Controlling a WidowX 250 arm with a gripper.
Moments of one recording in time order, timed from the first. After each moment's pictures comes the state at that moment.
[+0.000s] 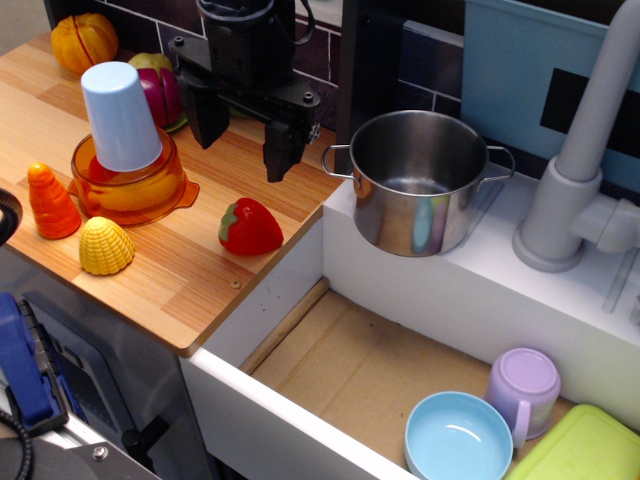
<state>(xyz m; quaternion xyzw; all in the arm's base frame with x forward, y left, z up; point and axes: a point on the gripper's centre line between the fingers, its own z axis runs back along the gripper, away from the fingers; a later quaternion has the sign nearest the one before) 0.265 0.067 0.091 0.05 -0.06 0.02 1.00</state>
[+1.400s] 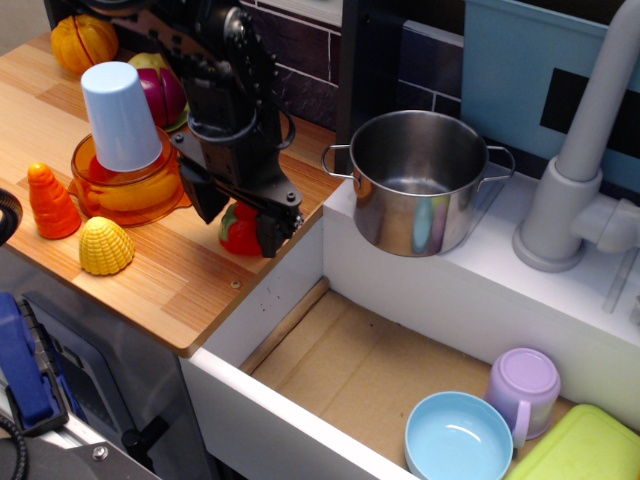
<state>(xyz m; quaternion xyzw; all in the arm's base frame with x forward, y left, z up) 0.260 0.071 0.020 0.04 -0.11 0.00 0.99</state>
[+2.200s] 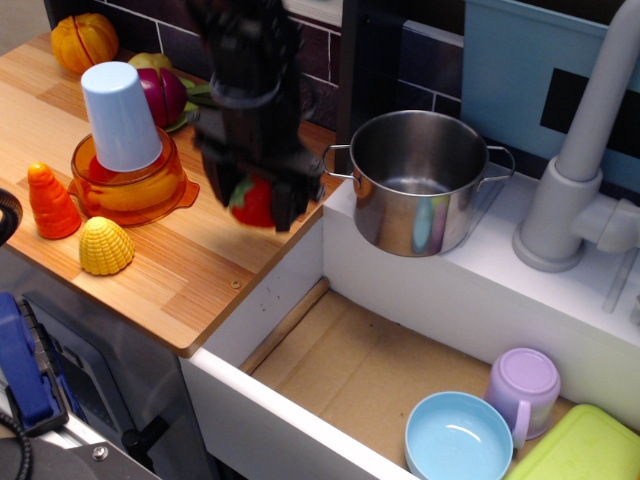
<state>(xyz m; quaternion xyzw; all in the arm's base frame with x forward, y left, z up) 0.272 0.057 0.054 0.04 -0.06 0.02 1.00</state>
